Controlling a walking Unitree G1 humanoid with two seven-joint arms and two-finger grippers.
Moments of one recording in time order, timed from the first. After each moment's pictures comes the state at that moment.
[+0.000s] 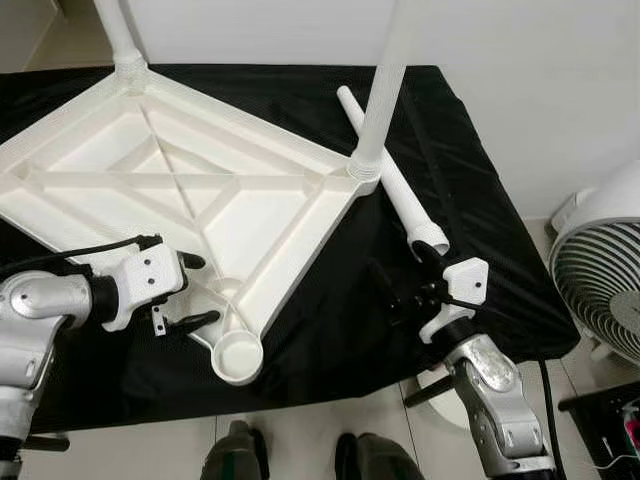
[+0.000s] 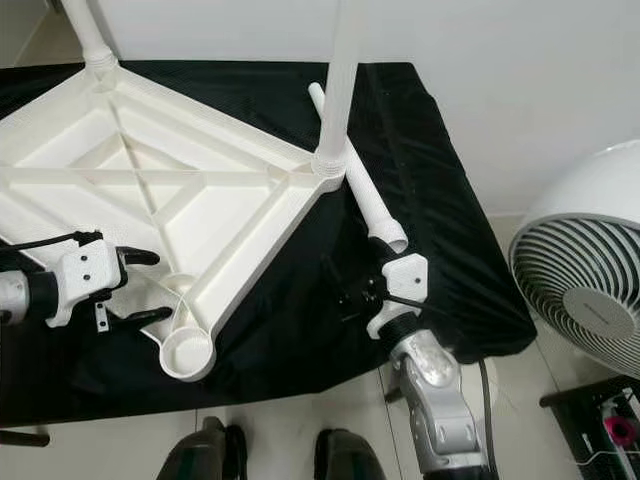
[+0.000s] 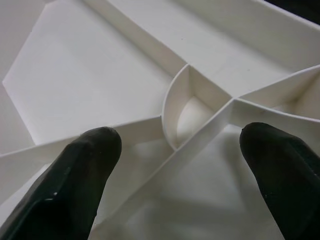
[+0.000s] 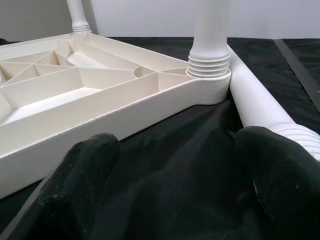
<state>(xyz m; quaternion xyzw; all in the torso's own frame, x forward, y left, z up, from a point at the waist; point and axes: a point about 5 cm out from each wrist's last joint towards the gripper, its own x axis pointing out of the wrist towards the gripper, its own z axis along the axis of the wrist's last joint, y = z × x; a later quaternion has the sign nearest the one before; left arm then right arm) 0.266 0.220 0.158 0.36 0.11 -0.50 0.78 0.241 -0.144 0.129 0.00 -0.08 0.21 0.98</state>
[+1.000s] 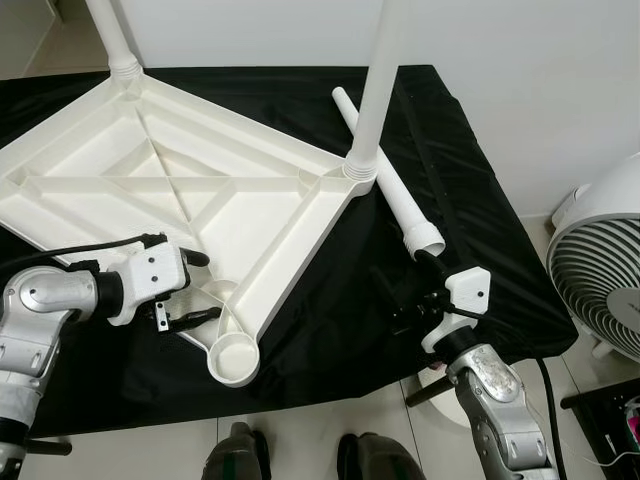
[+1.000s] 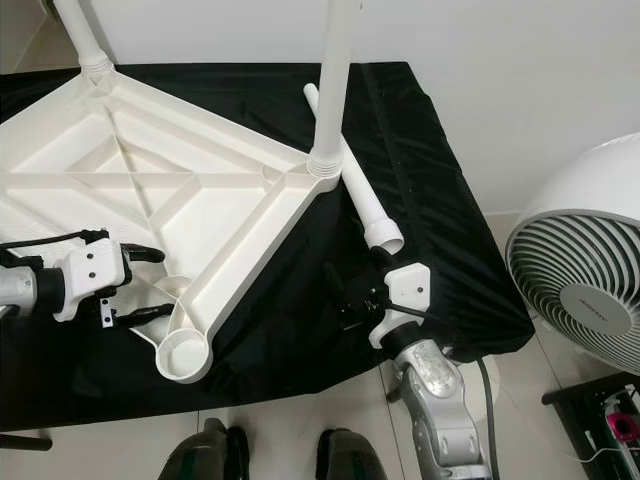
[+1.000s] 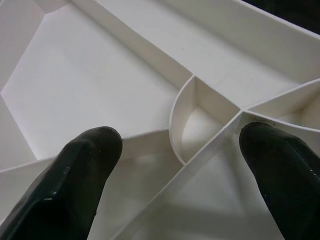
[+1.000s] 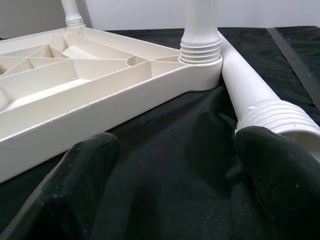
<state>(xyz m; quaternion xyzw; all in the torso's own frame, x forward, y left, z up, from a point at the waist) 0.271 0.226 0.152 0.34 0.11 -0.51 0.79 0.232 -0.147 0.123 0.00 -0.07 0.20 0.98</state>
